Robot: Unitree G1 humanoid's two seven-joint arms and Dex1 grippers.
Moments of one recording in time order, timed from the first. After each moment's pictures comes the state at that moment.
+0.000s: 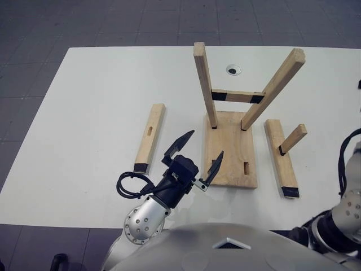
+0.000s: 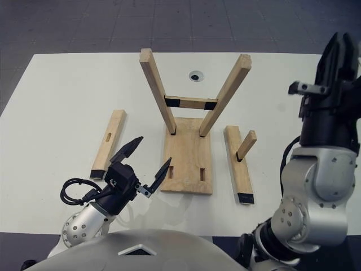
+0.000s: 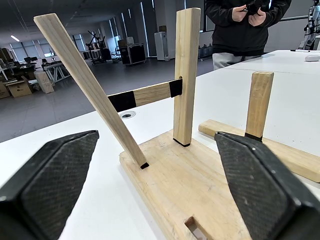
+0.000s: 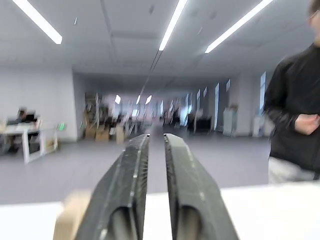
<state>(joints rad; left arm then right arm) 0.56 0.29 -0.54 -0.92 0.13 0.30 -0.18 0.05 -0.23 -0.43 -1.04 0.40 0.73 -0.06</state>
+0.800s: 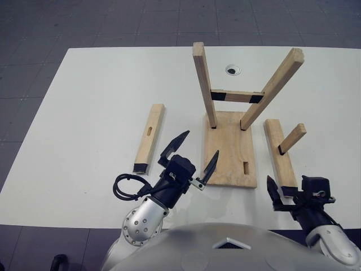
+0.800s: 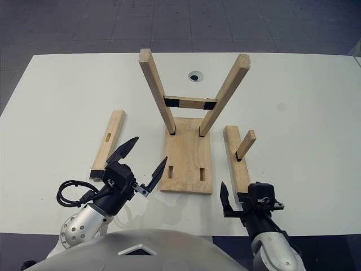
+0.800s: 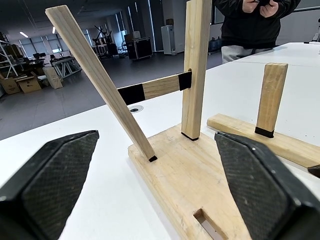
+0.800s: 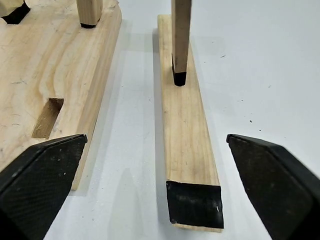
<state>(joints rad) 0.58 0.29 -0.53 -0.93 0.16 0.33 -0.17 0.91 -0.48 0.02 -1.00 0.46 0.62 -0.25</state>
